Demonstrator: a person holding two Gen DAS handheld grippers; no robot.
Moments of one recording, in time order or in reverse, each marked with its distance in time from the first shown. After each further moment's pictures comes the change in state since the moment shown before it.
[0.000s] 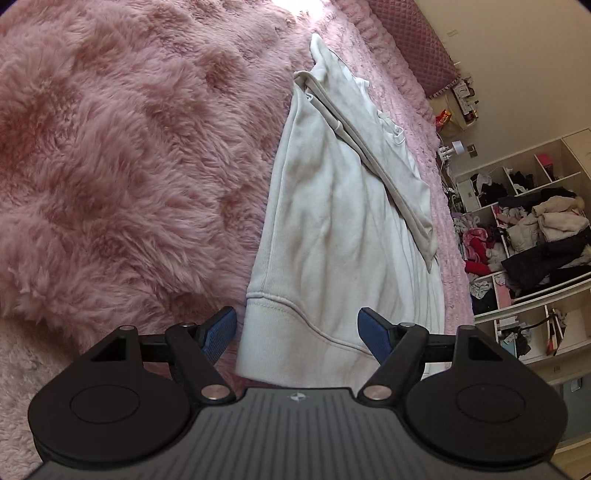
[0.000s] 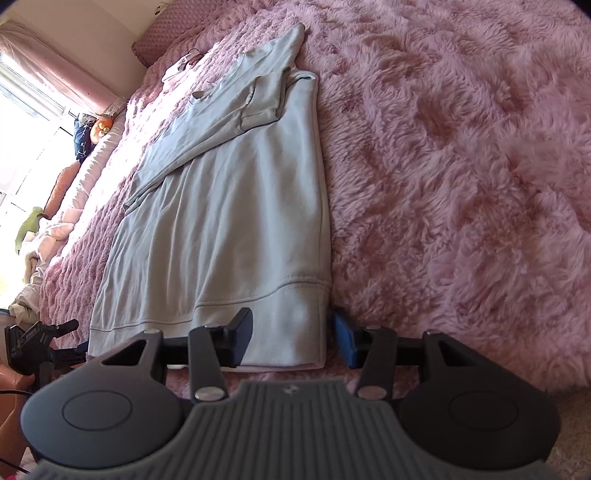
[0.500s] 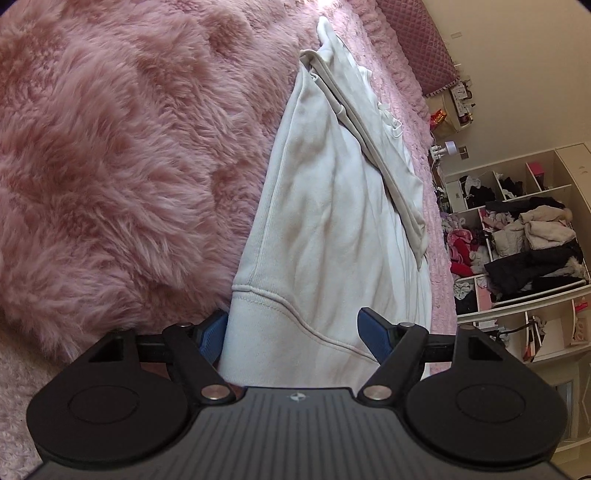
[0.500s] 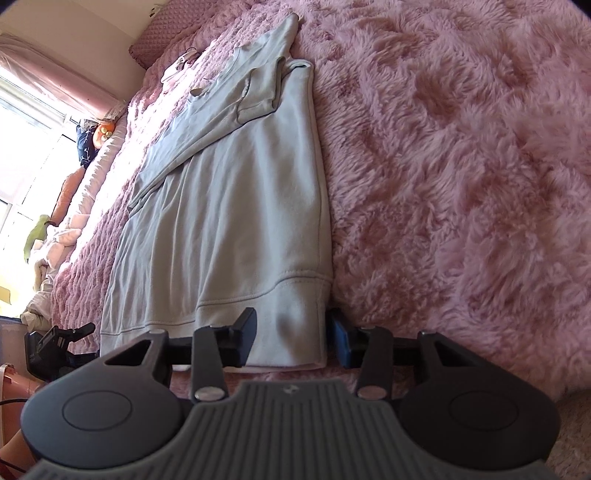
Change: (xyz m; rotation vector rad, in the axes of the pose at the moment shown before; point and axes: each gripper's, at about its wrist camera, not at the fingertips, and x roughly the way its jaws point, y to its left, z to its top) left arm 0.028 0.009 -0.003 -0.071 0.034 -0.090; right arm 0.006 -0.006 -0.001 0.052 0.018 0.044
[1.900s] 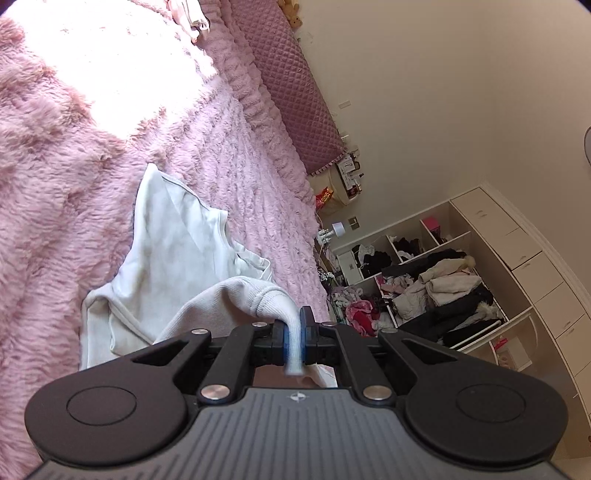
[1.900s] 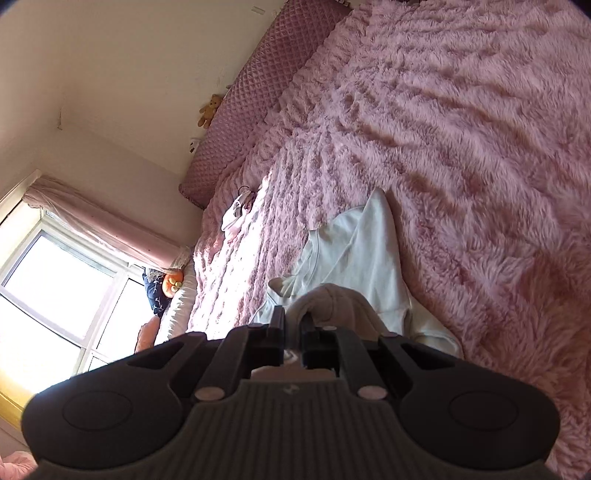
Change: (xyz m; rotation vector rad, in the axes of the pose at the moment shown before) left arm 0.036 -0.091 0.203 0.131 -0.253 -0.356; right arm 0.025 0.054 0.239 0.192 -0.374 0.268
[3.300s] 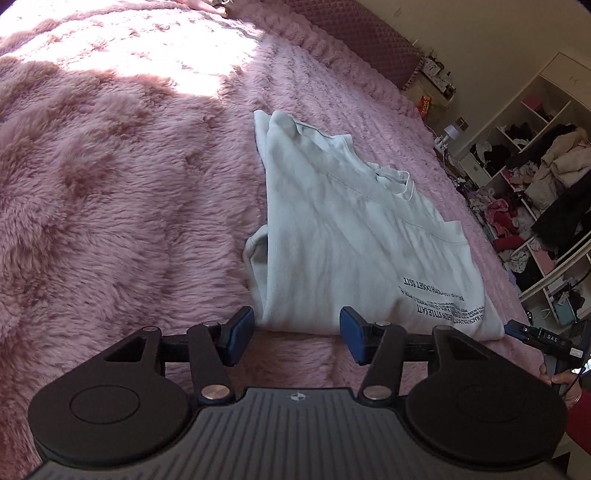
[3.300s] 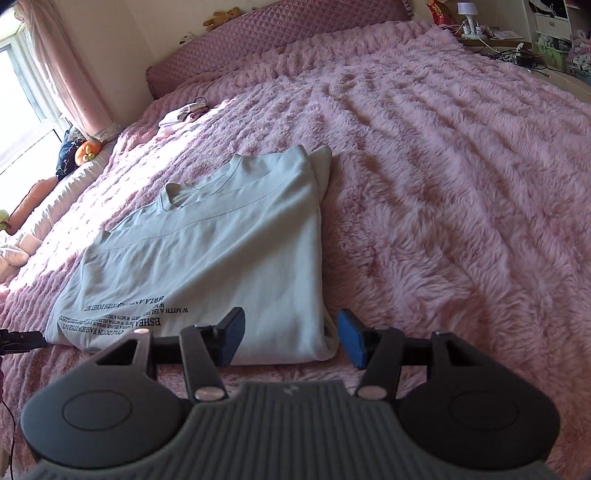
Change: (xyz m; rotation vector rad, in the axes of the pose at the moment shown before) left arm -0.022 0.031 -0.044 0.304 0.198 0.472; right arm 0.051 -0.038 -0.038 -0.541 0.146 -0.346
